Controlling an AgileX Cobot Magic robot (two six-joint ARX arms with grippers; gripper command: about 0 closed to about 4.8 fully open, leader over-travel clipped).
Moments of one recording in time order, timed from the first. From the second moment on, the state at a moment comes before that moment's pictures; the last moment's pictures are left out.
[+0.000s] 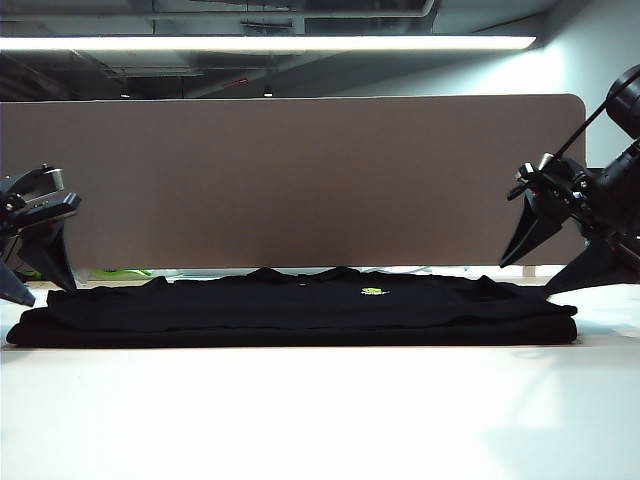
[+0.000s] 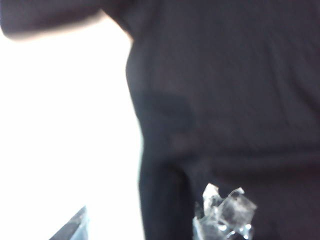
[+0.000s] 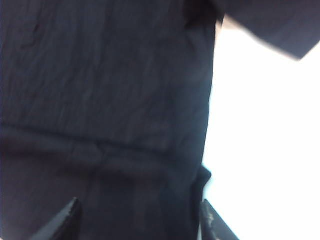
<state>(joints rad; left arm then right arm) 0.09 1.68 0.95 -0.15 0.35 -0.02 -0.03 1.74 1.01 -0.13 -0.54 0.18</state>
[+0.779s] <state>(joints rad) -0.09 1.44 0.95 -0.54 0.27 0.62 0.01 1.58 1.02 -0.56 -0.40 -0.24</state>
